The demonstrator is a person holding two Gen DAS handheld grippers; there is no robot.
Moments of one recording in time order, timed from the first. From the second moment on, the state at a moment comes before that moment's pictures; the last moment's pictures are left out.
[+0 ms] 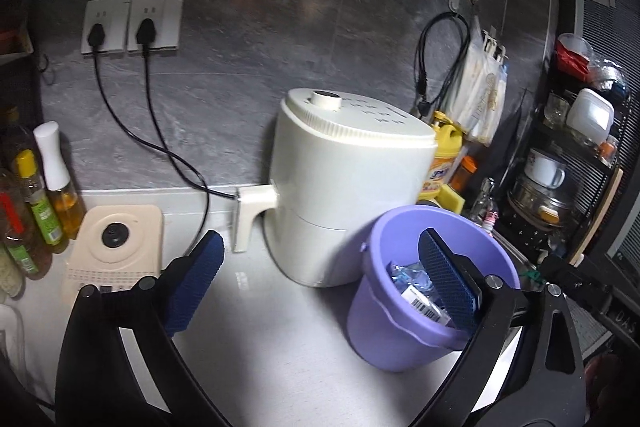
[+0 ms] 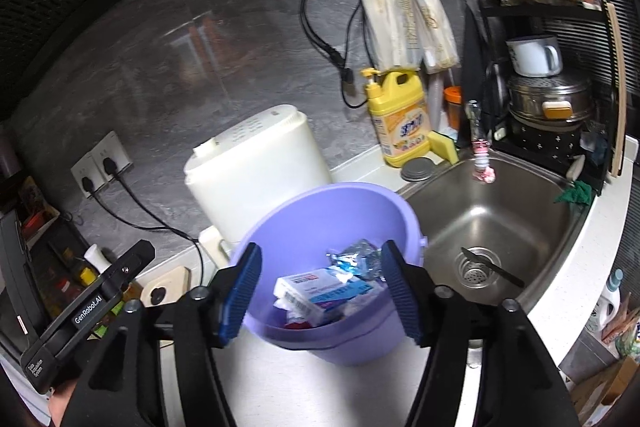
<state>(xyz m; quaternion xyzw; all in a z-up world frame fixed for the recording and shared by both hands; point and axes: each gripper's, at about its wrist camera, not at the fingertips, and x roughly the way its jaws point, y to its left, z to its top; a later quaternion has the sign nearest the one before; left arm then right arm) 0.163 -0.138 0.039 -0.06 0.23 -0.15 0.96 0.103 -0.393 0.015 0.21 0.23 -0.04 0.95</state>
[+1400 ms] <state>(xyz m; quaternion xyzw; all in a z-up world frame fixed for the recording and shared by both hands) 0.060 -0.030 0.083 -0.04 0.20 -0.01 0.98 0.063 -0.297 0.054 0.15 0.23 0.08 0.96</state>
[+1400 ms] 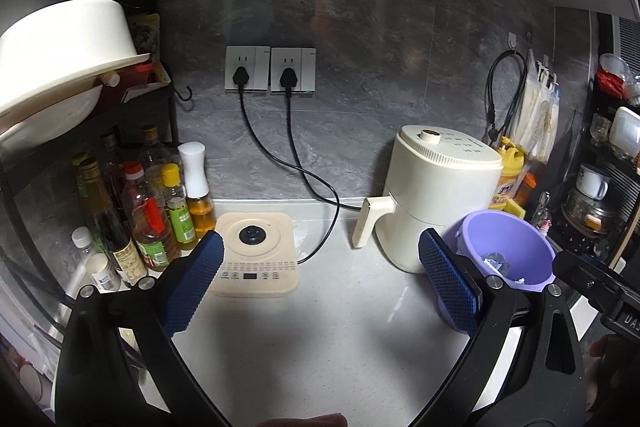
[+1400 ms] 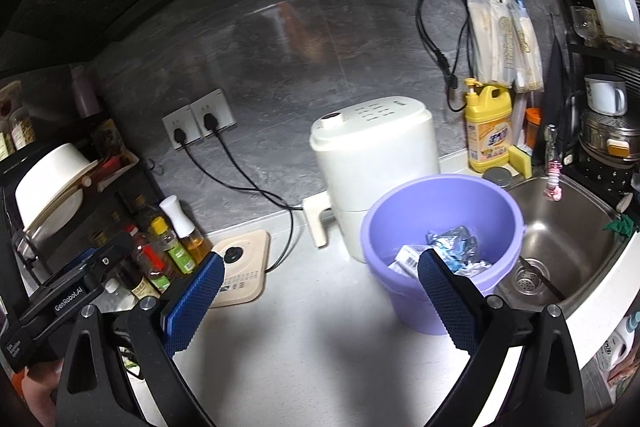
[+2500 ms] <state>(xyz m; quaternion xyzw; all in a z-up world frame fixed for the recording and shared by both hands) 0.059 -0.011 0.074 -0.05 0.21 -0.01 0.98 0.068 -0.259 0.053 0.12 0.24 0.10 0.96</state>
